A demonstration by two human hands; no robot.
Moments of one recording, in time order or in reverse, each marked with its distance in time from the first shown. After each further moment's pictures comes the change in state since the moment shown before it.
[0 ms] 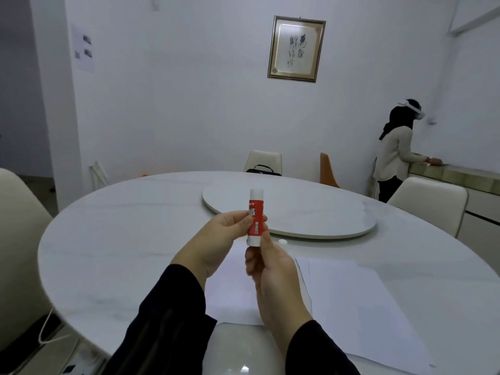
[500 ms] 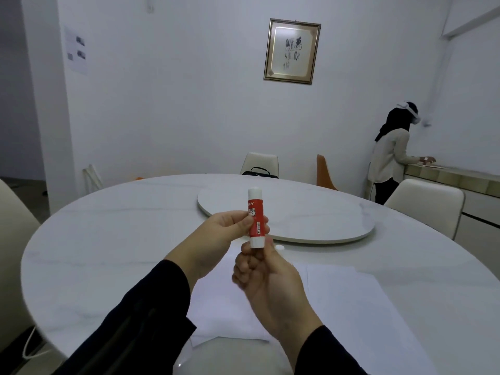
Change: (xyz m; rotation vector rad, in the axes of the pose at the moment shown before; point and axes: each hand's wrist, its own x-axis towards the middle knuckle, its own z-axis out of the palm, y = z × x) left_hand 0.012 0.009 -0.001 0.038 -0.078 0.005; right_hand 0.005 -0.011 -0.007 0.244 -0.291 0.131
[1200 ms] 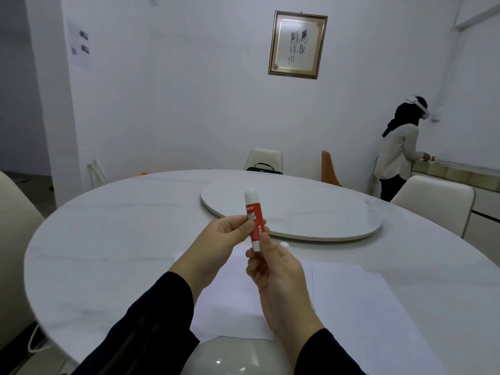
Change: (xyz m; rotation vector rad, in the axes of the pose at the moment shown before) left_hand -0.004 -0.017 0.002 0.023 0.116 0.028; right_hand 0.012 0.010 -0.010 -0.048 0.213 -0.114
